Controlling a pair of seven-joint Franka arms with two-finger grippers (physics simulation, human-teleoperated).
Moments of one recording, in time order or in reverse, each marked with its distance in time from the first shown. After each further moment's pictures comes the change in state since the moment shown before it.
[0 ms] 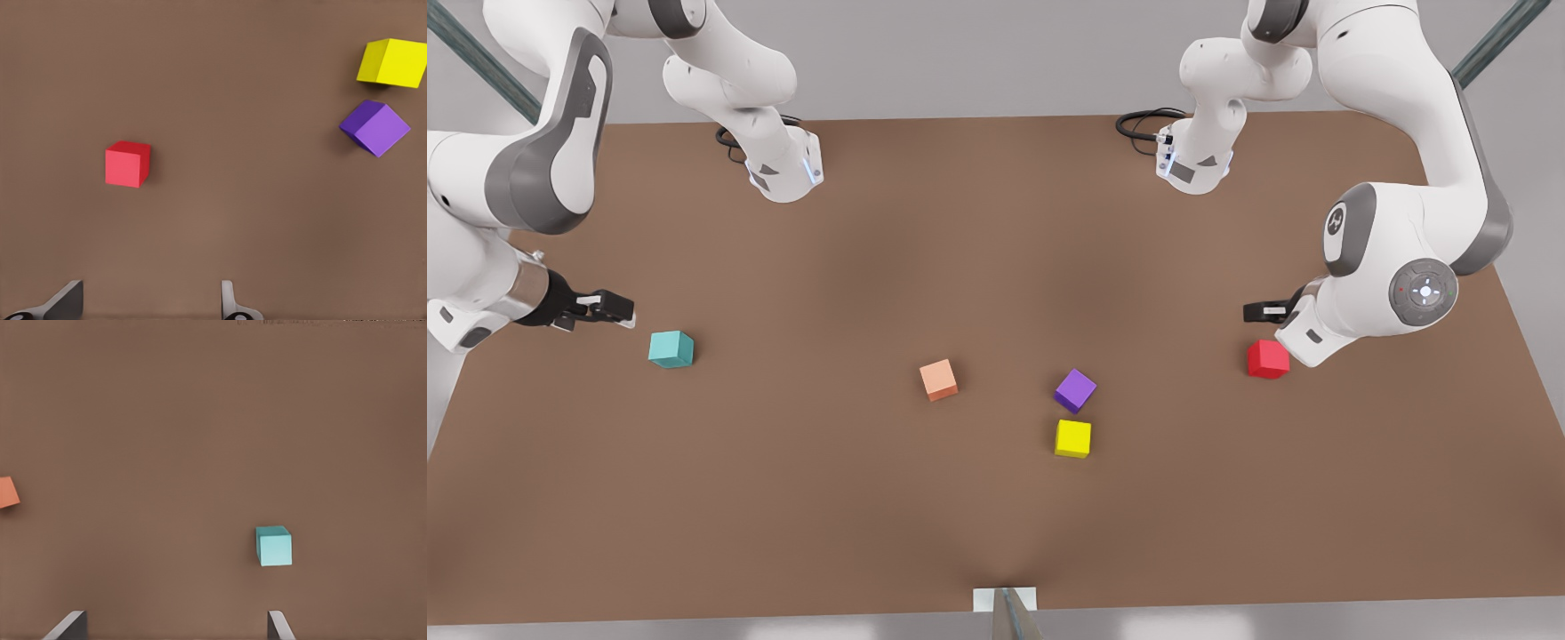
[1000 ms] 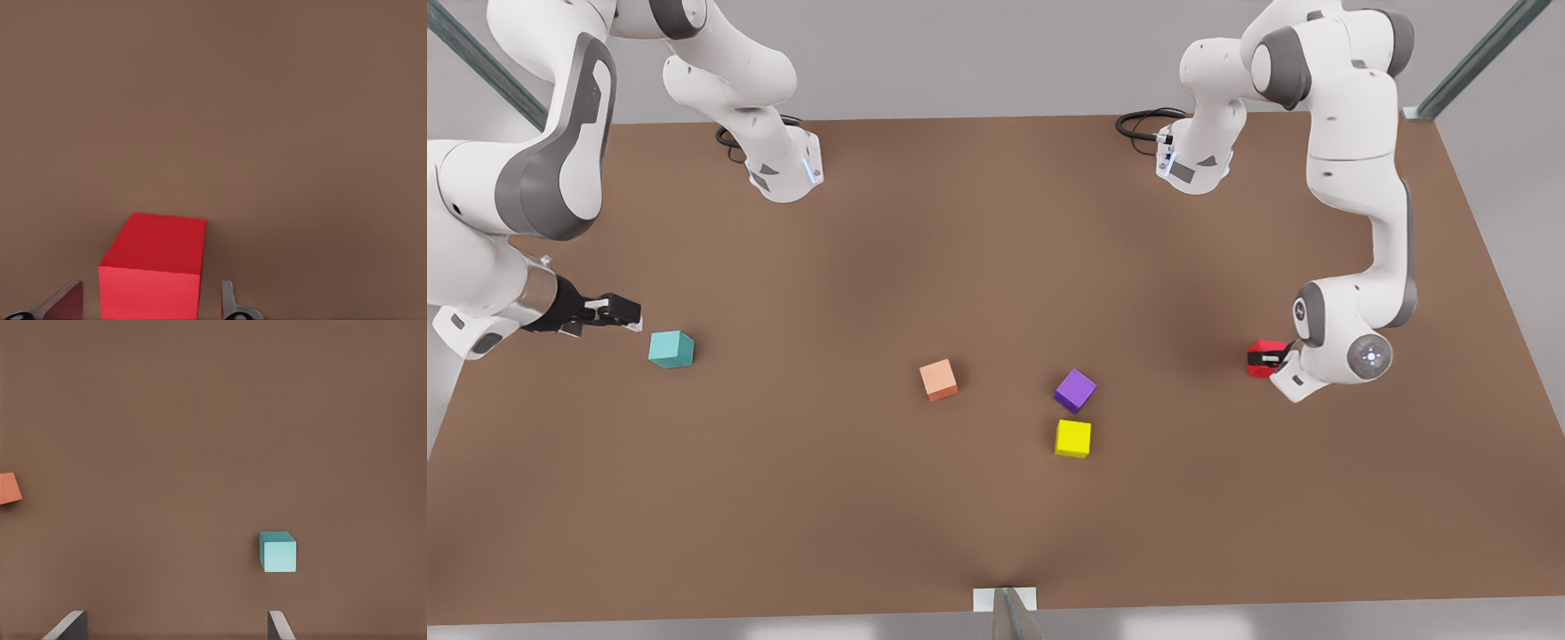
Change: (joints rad) left arm 0.017 0.211 0.210 -0.522 -0.055 0.753 0.310; right arm 0.005 0.005 0.002 -0.017 0.007 0.019 -0.024
